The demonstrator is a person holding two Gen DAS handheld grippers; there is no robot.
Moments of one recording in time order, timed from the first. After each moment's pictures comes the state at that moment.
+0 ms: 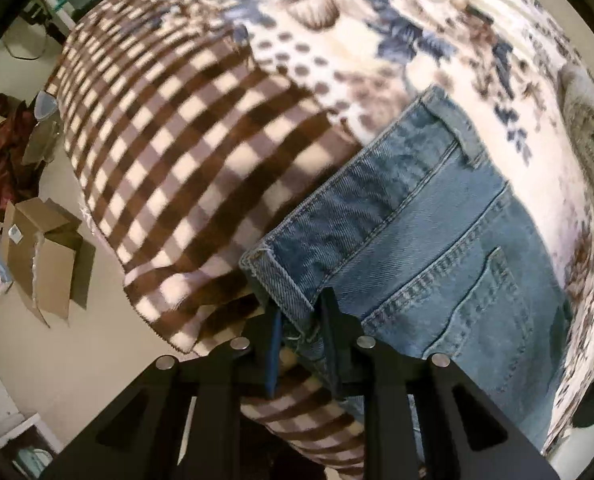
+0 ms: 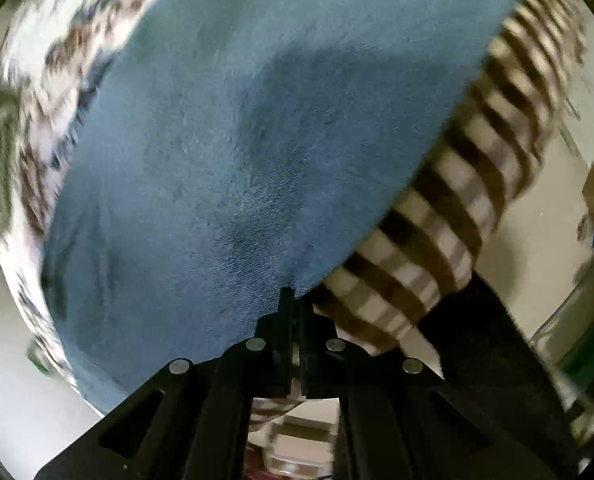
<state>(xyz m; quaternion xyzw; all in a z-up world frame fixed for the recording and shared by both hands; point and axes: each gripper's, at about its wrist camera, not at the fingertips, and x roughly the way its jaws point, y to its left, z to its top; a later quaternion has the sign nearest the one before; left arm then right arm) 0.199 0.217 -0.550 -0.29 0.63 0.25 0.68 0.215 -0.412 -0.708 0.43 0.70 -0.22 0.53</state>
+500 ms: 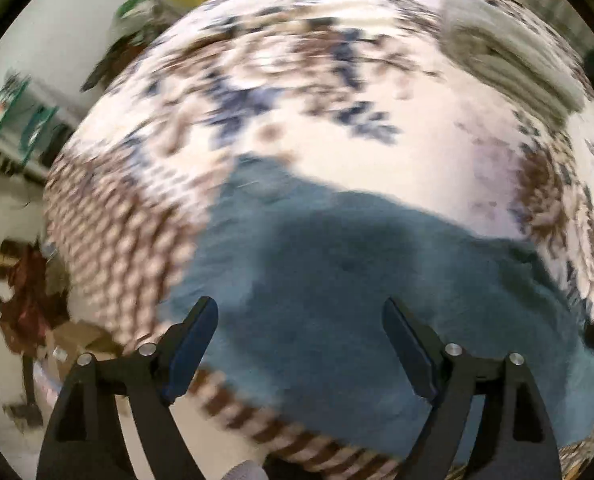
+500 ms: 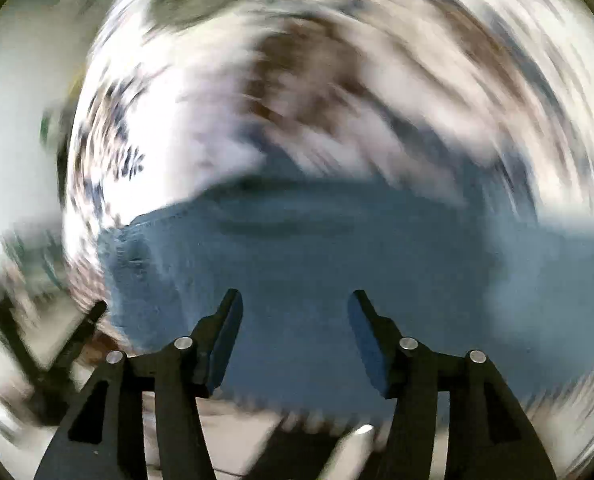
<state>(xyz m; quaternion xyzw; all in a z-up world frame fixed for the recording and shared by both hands) 0.285 0.091 -0.485 -0.09 0.61 0.18 0.77 0.426 -0.245 -0.621 0.13 0.73 0.13 0.66</state>
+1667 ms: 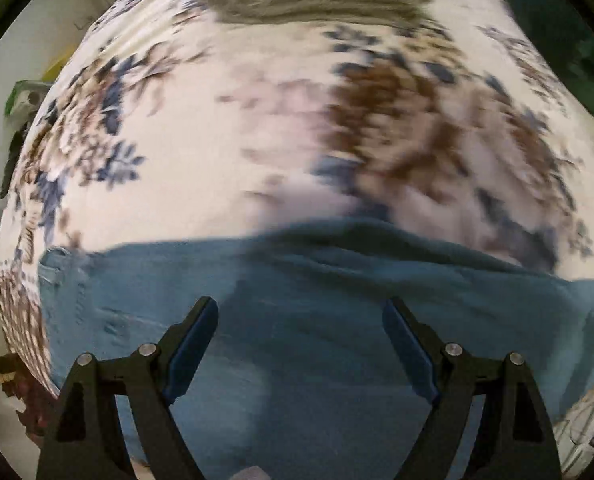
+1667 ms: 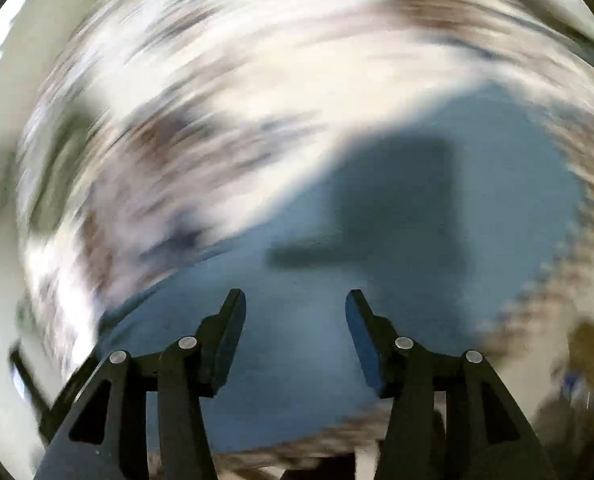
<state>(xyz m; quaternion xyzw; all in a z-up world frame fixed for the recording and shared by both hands) 0.356 -0.093 -0.520 0.02 0.64 0.02 0.76 0.296 -0.709 -0.615 0.38 0.63 -0.21 0.65</state>
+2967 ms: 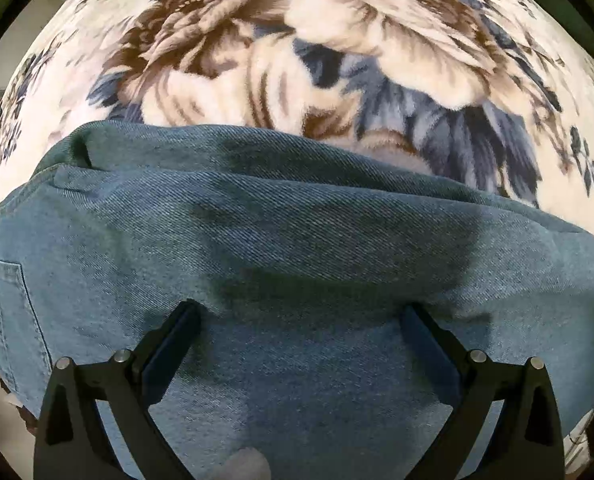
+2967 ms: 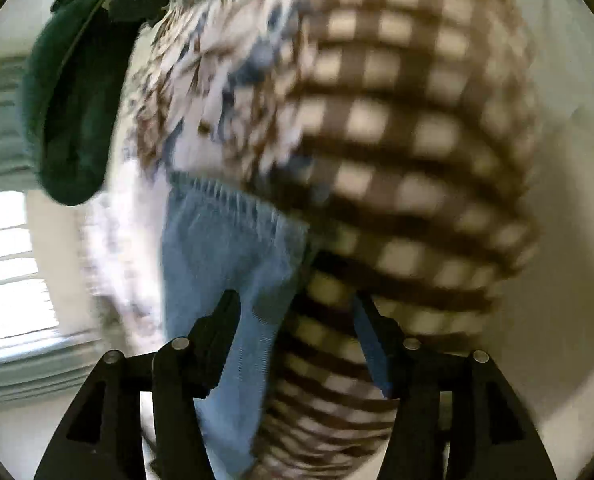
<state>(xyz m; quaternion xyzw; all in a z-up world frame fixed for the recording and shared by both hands) 0.332 -0.222 -0.617 0.04 0.69 0.01 0.73 0.076 -0.746 -0.732 0.65 0.41 -0.20 0.61</state>
